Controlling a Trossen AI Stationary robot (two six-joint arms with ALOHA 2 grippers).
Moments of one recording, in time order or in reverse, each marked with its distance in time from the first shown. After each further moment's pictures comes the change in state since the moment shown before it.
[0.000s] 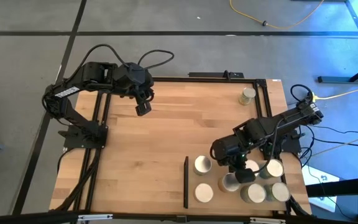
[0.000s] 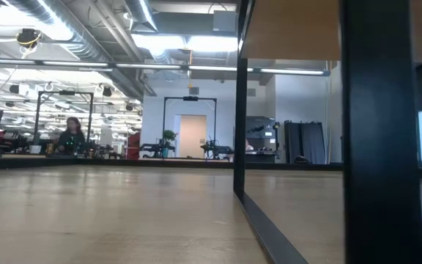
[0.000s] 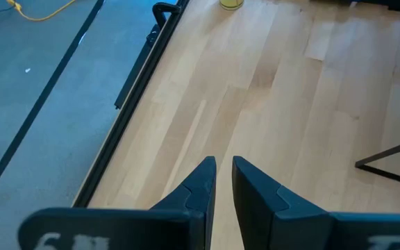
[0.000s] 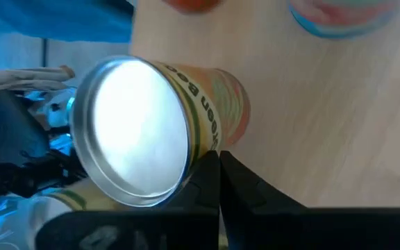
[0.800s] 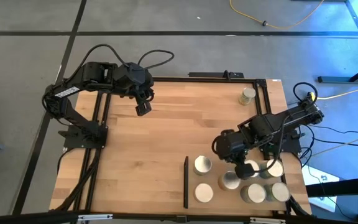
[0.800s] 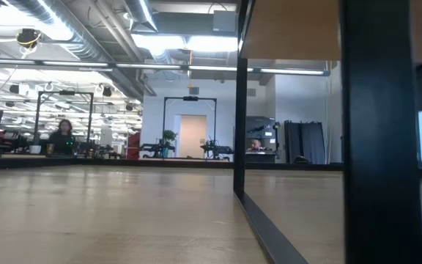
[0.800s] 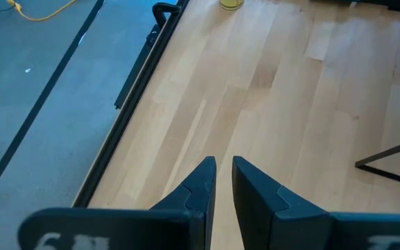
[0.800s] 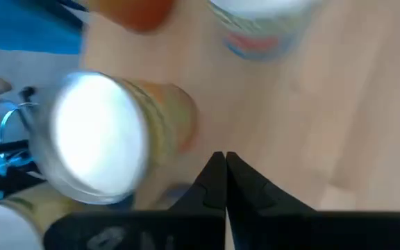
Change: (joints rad) left arm 0.000 0.000 0.000 0.000 0.000 0.000; right arm 0.000 -0.010 0.088 -0.087 0.231 -0.041
